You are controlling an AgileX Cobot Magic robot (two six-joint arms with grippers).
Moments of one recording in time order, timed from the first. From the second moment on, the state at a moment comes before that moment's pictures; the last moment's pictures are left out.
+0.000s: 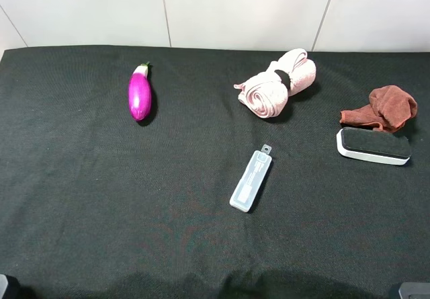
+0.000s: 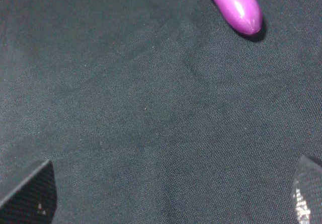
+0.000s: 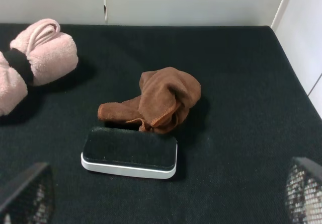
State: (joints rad) left arm -0.09 -0.01 -0.49 -0.02 1.06 0.15; right arm -0.08 -0.01 -0.50 0.00 1.02 -0.05
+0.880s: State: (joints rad) left arm -0.09 -0.01 -0.49 -0.02 1.06 0.15; right arm -0.08 -0.01 -0.50 0.00 1.02 -0.05
